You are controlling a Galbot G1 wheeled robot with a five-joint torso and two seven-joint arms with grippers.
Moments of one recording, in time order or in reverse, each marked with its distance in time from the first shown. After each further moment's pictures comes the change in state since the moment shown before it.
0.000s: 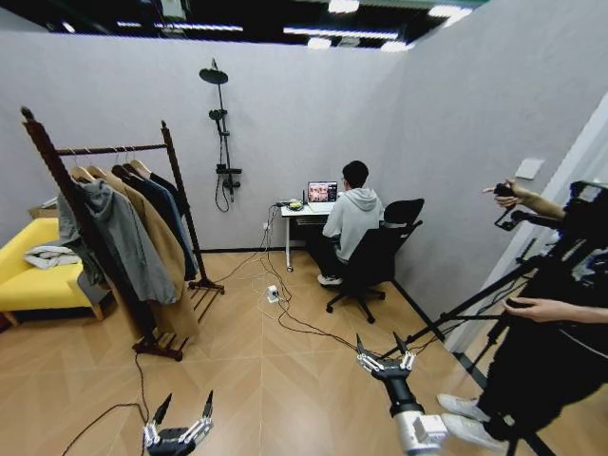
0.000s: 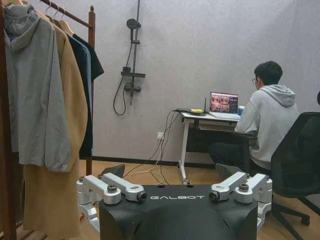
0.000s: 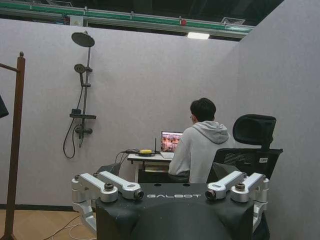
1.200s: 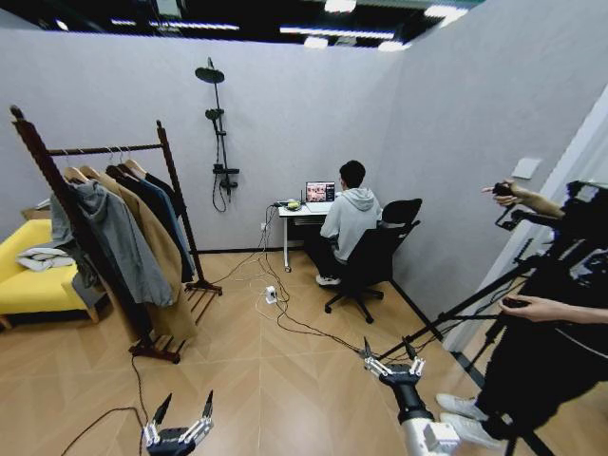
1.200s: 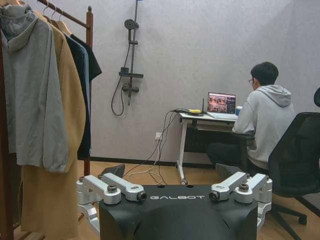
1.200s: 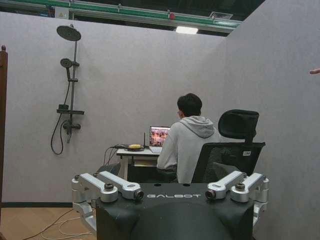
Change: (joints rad) left arm 0.000 0.000 0.000 0.000 0.000 0.000 0.000; right arm -0.053 0.007 0.028 0.052 0.020 -0.034 0.020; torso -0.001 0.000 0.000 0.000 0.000
